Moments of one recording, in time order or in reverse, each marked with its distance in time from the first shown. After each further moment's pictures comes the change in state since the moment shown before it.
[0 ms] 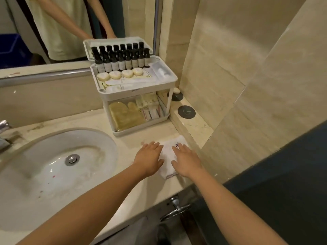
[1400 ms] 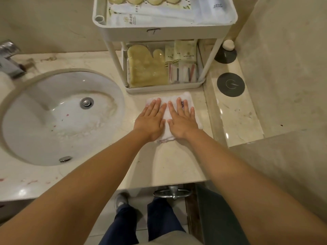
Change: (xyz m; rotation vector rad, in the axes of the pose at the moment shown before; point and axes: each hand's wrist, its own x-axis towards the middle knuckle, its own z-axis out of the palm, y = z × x) left_hand 0.059 -0.045 0.064 -0.083 -0.082 -0.427; right_hand 0.148 -0.012 0.036 -0.032 -0.194 -0.313
